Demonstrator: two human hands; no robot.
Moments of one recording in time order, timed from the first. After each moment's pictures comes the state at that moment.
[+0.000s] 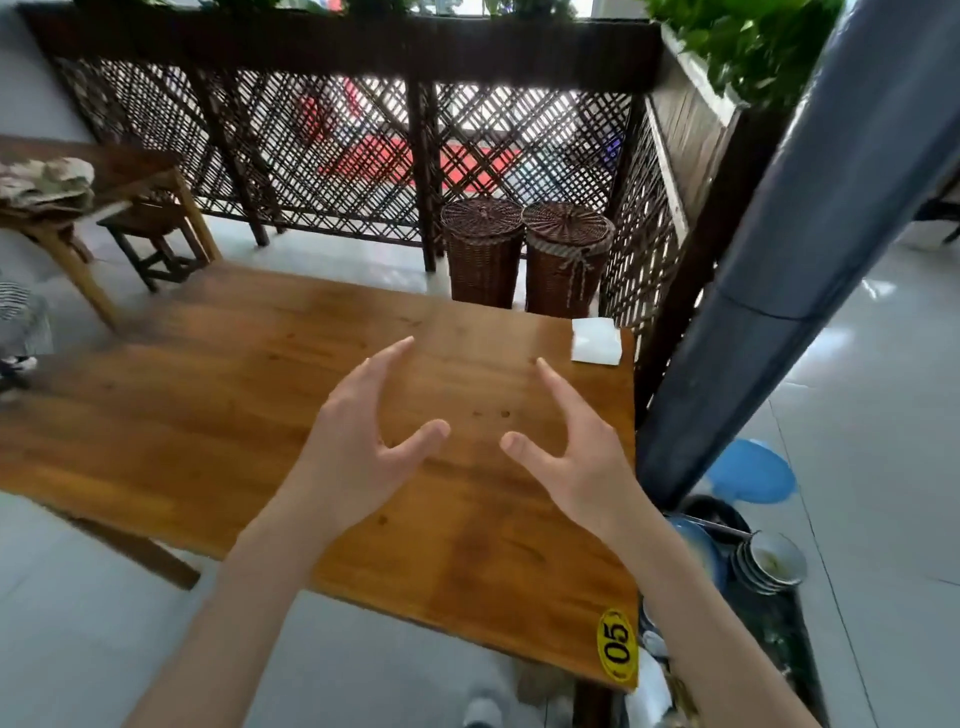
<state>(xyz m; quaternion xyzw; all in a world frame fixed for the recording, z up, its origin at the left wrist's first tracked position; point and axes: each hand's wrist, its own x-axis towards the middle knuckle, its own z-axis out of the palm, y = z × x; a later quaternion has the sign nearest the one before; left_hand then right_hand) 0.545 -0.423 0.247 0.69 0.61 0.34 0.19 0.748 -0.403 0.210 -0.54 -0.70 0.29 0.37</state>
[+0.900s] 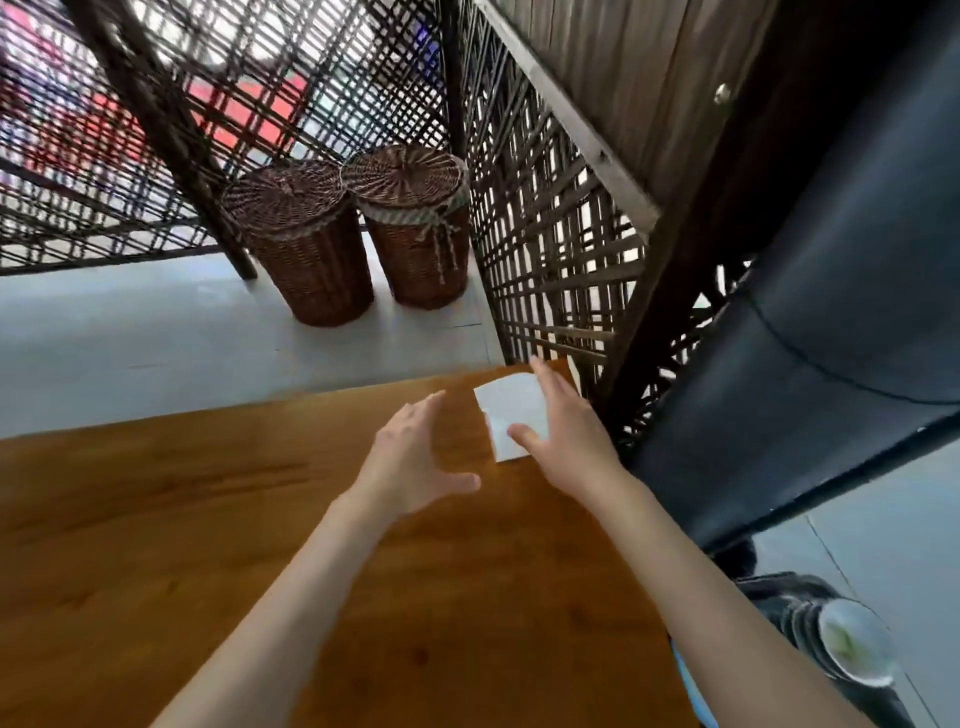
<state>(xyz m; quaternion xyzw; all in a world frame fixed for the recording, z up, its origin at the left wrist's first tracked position) 0.699 0.061 0.018 0.80 0.52 0.09 0.29 0.876 0.002 0.033 -0.75 -0.56 0.23 0.26</state>
